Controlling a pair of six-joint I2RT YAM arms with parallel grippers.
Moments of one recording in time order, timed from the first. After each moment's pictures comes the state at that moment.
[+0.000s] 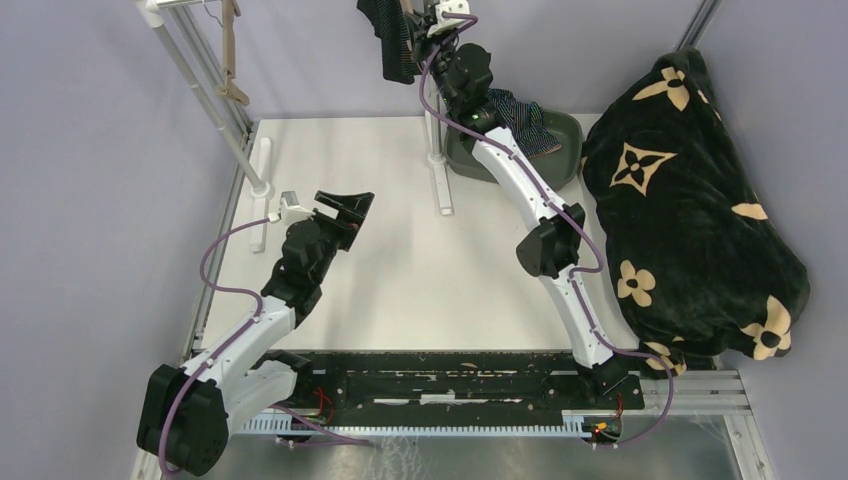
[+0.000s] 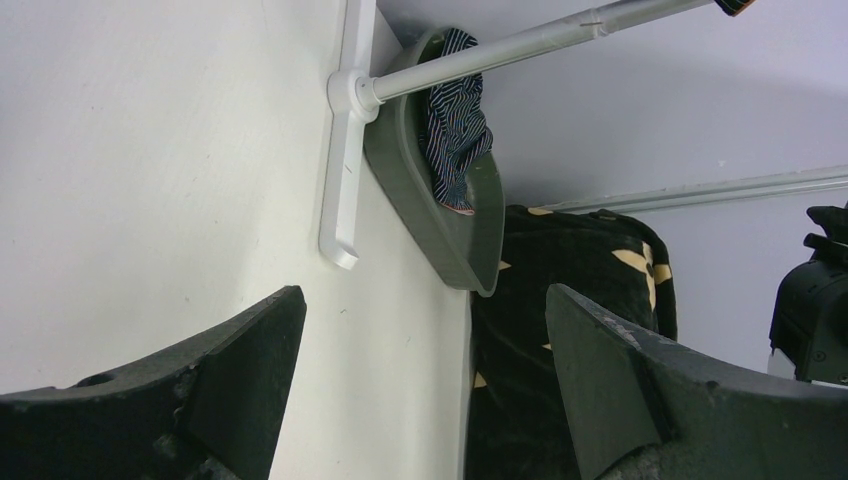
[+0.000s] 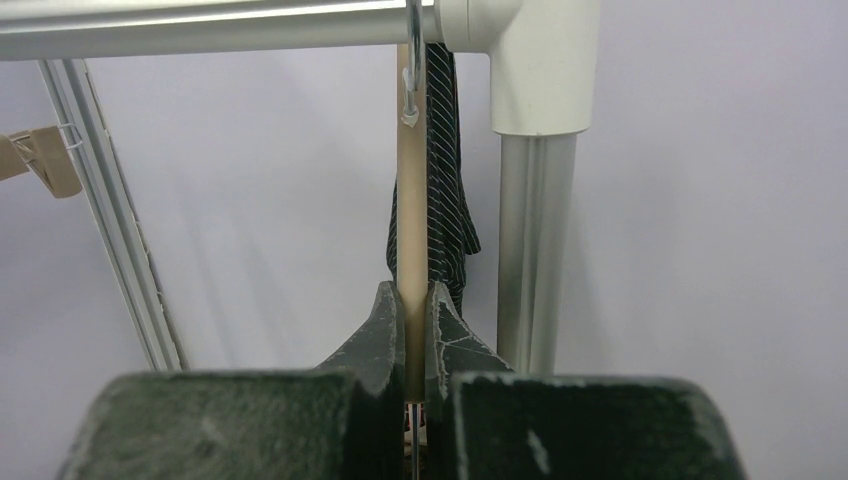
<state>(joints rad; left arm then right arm) -0.36 0.97 0.47 0.34 -0.16 -1.18 0.58 2.48 2.72 0.24 0.11 -0.07</state>
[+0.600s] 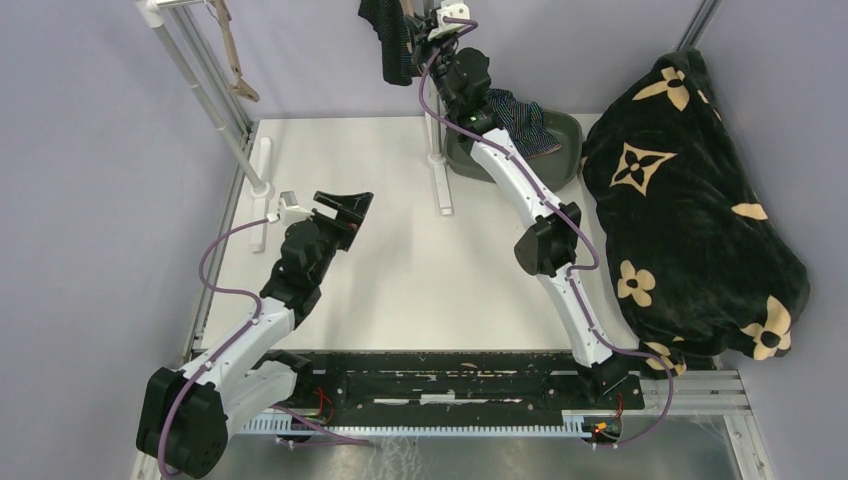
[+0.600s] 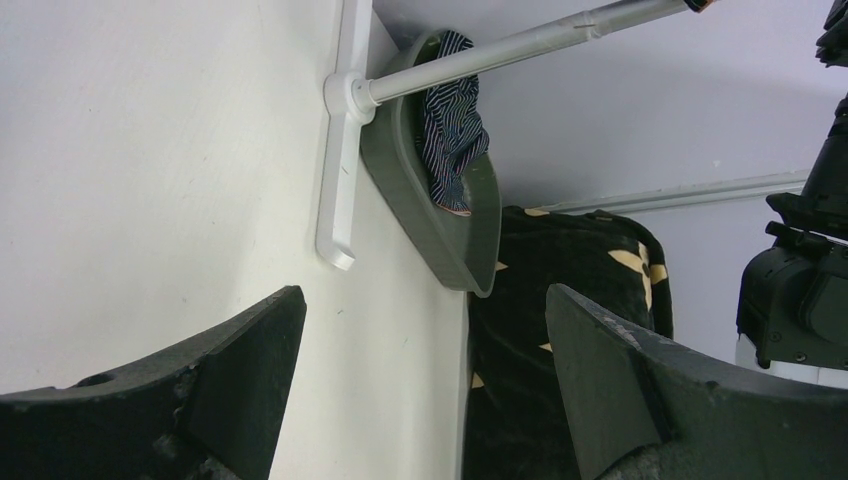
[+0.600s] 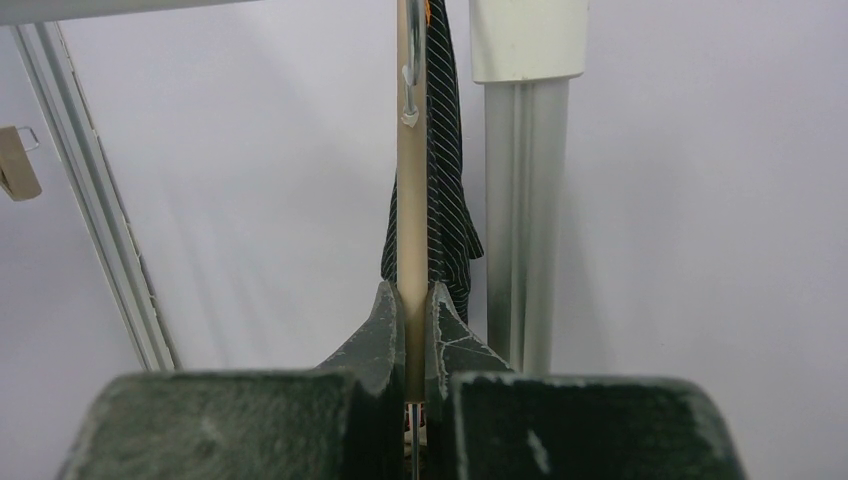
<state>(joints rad) -0.36 0.96 0.47 0.33 -0.16 -1.18 0.57 2.52 2.74 0.28 0.11 -0.06</state>
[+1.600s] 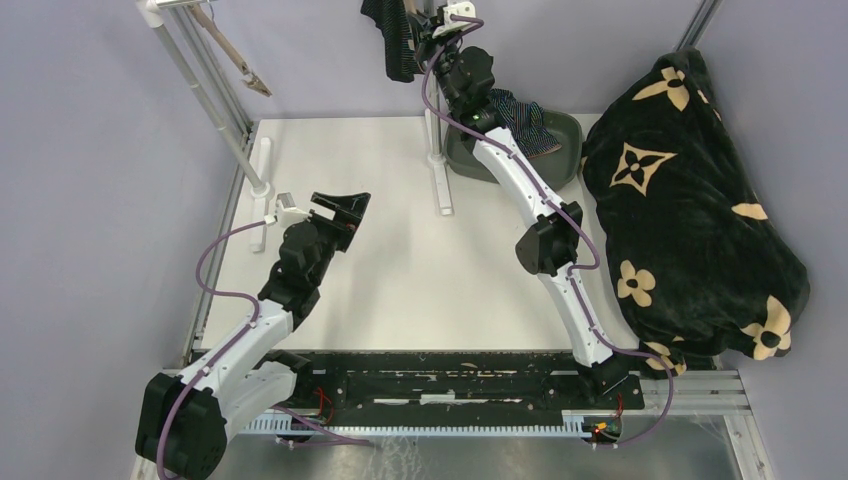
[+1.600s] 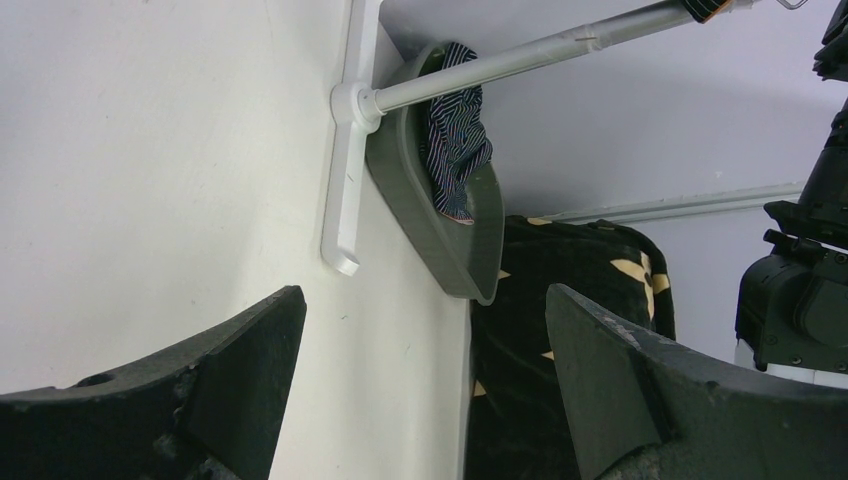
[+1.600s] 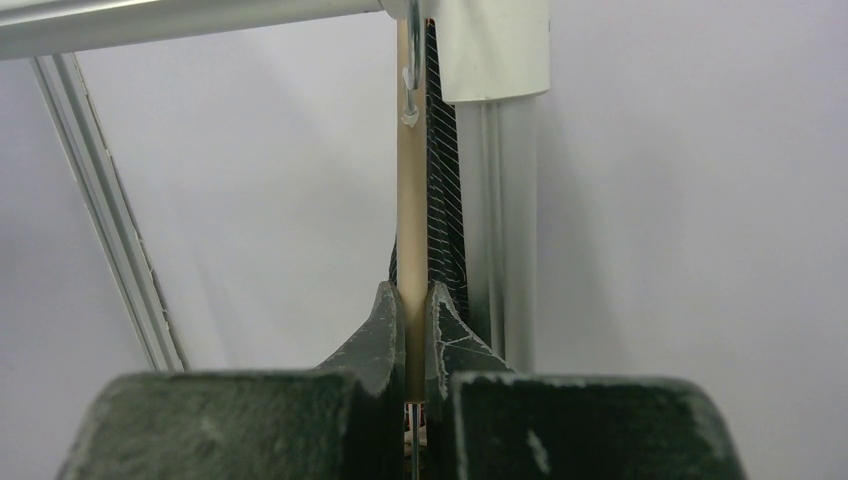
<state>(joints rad) -0.36 0.93 0.47 0.31 -0.18 -1.18 0.56 2.52 2.74 0.30 0.10 -0.02</state>
